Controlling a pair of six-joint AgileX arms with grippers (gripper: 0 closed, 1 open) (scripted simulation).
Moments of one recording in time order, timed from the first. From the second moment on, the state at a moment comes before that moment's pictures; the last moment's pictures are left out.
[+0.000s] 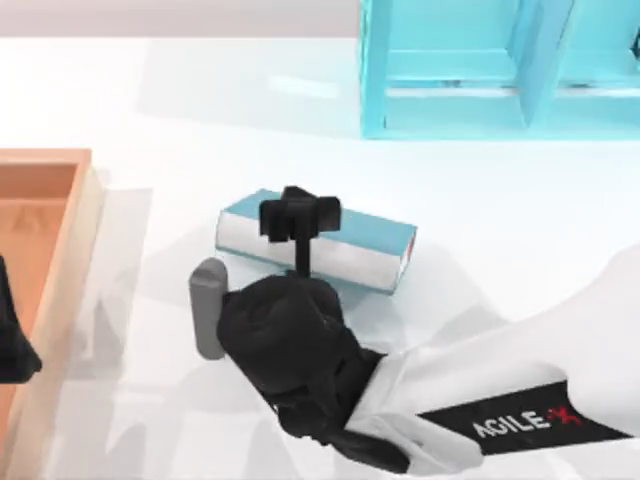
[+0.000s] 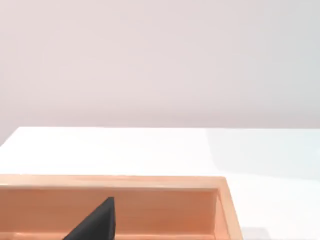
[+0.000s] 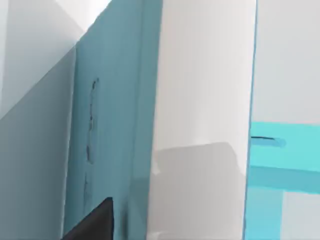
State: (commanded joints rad) left arm 0.00 0.00 0.00 0.00 0.00 0.00; right arm 1.08 2.05 1.00 0.59 0.92 -1.13
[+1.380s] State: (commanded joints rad) left arm 0.00 0.00 0.00 0.00 0.00 0.00; right arm 1.07 1.45 0.53 0.20 0.79 -0.58
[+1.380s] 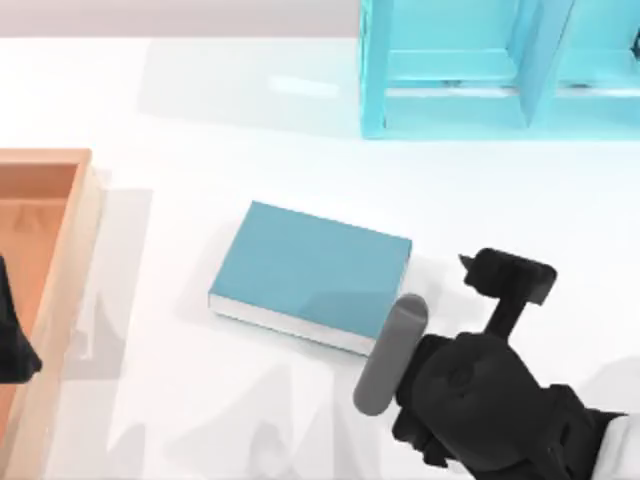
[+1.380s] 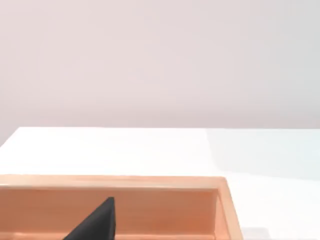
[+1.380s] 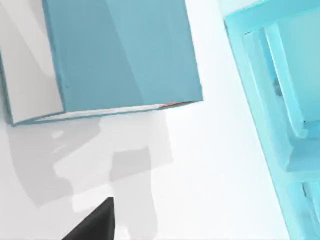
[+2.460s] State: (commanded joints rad) left arm 0.00 0.00 0.00 0.00 0.00 0.00; right arm 0.00 0.00 0.00 0.00 0.00 0.00
